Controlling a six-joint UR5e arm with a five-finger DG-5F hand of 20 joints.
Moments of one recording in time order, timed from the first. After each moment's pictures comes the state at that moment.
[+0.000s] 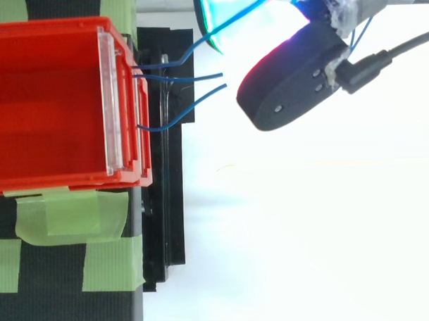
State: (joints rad) arm 0.12 -1.84 -1.45 -2.82 -1.15 -0.85
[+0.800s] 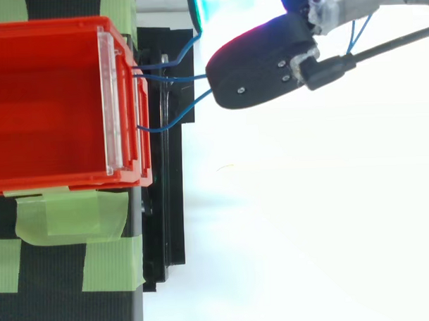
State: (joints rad) arm 0.12 -1.84 -1.45 -2.80 -1.16 -0.89
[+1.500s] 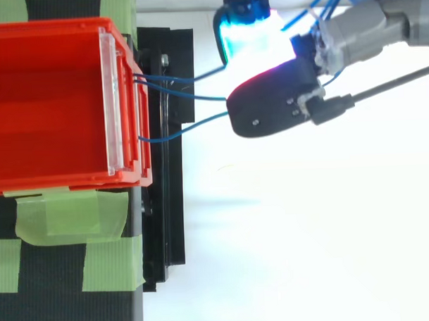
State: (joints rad) arm 0.15 -1.84 -1.45 -2.94 -1.16 -0.80
